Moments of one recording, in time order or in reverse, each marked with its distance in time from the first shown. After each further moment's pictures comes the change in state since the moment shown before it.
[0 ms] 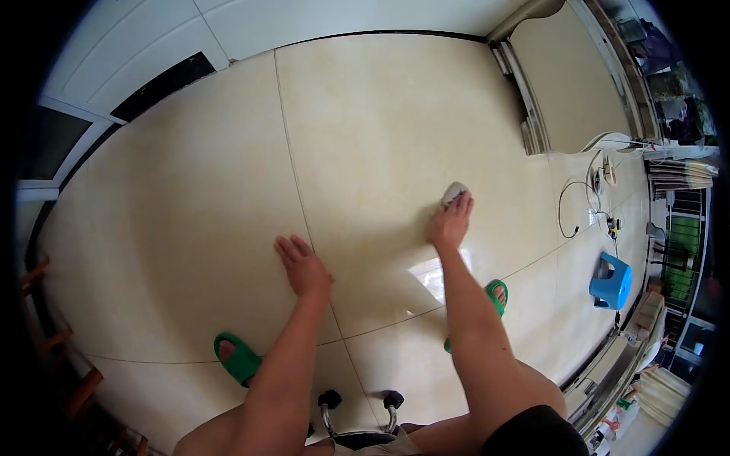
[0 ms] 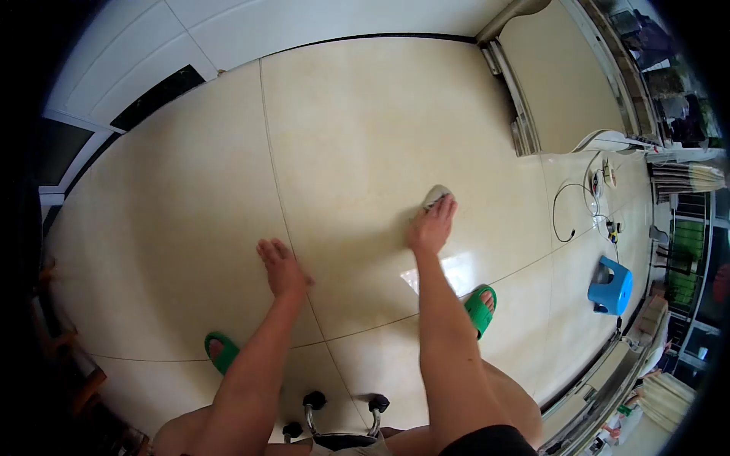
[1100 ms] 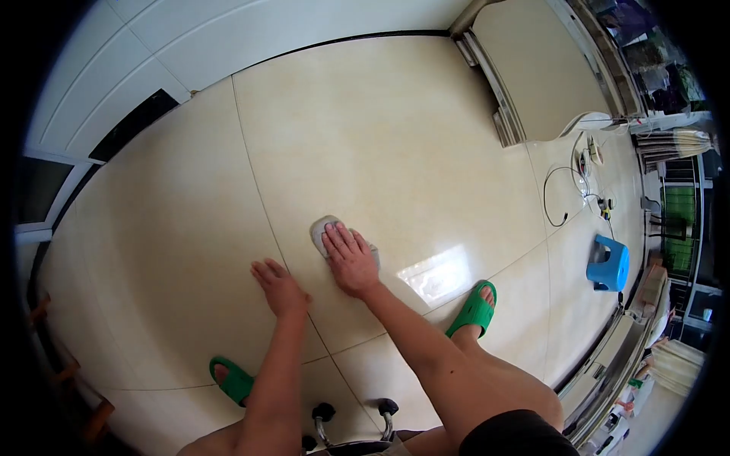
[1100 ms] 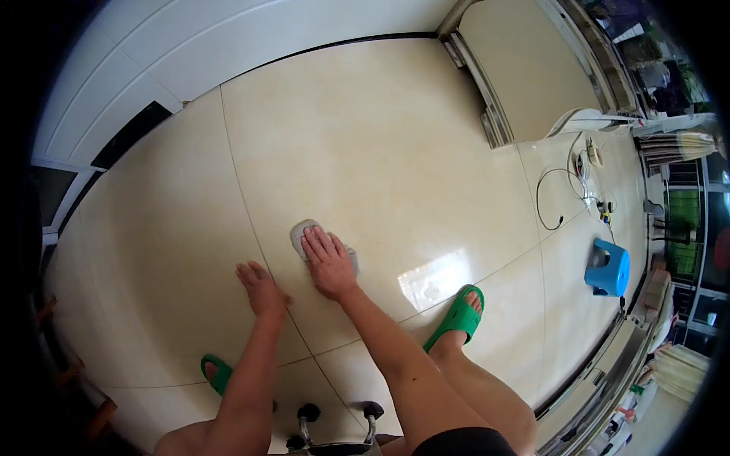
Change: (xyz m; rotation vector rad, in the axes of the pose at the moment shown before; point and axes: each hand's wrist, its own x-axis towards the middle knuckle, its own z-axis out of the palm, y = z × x) left_hand 0.002 0.005 0.001 0.115 -0.002 -0.017; right_hand -0.079 -0.099 -0.018 0.207 -0.175 -0.771
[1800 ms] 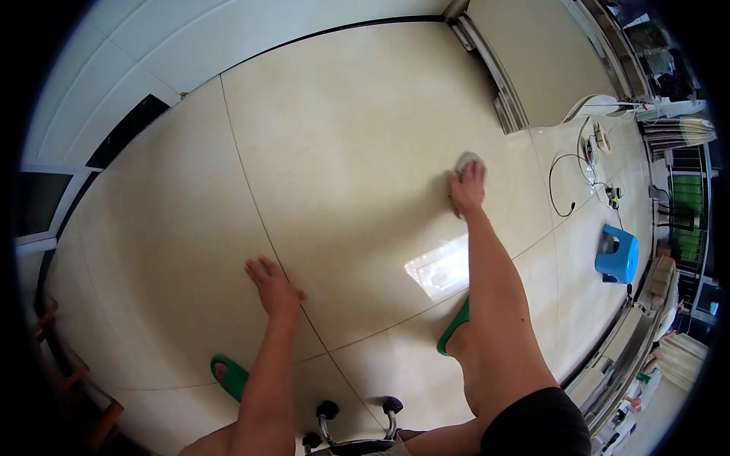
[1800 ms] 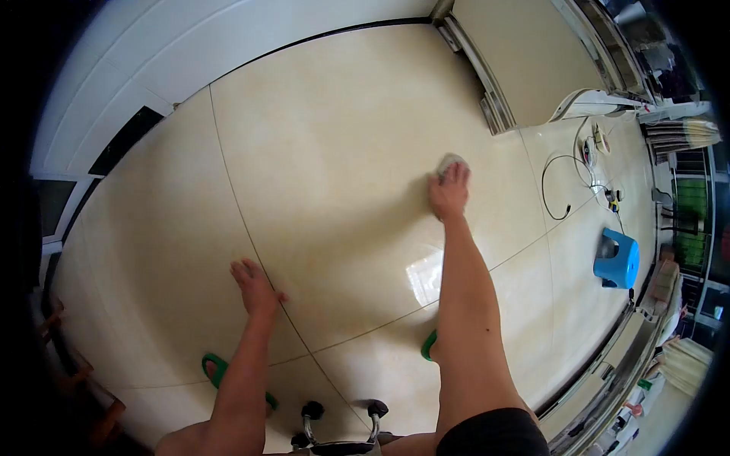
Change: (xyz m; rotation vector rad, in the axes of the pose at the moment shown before) left_hand 0.001 -0.005 0.007 -0.160 0.042 0.017; right_hand -0.017 0.294 -0.040 -0.197 0.123 0.758
